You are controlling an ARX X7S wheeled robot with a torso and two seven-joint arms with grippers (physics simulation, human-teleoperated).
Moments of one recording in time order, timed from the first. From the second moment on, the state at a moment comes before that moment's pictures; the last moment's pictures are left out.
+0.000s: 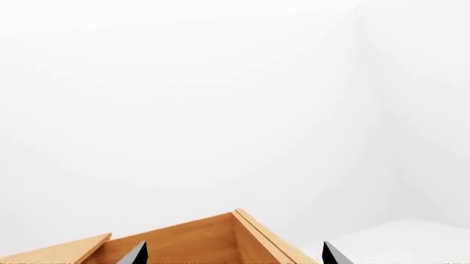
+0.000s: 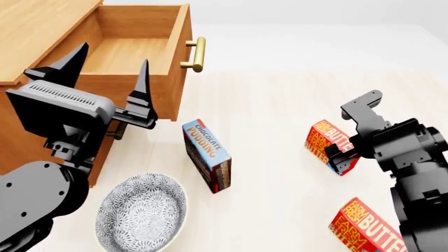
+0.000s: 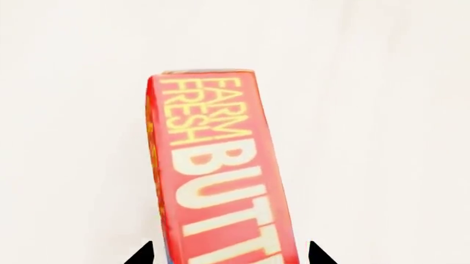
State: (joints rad) left arm -1.23 -0.98 1.48 0.15 -0.84 0.49 -0.69; right arm 1.31 0.38 -0.65 1.25 -0.01 0.61 -0.62
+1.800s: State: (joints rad) left arm -1.18 -1.08 1.49 0.37 -0.68 0.40 -0.80; right arm 1.35 0.52 -0.60 0.34 -0.09 0.93 -0.47
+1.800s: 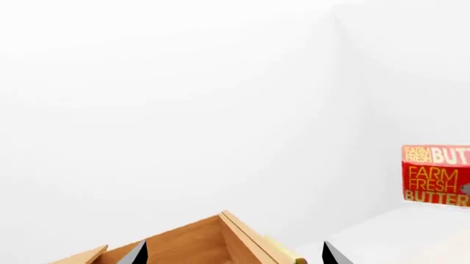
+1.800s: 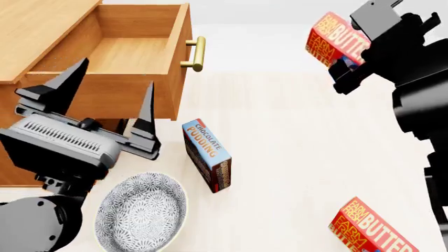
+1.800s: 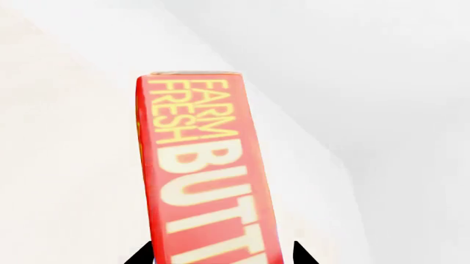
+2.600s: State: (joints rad) left arm -1.90 -0.65 1.56 -0.22 -0.61 -0.21 0.08; right arm 1.36 0.67 -0.82 0.01 -0.37 0.68 -0.25
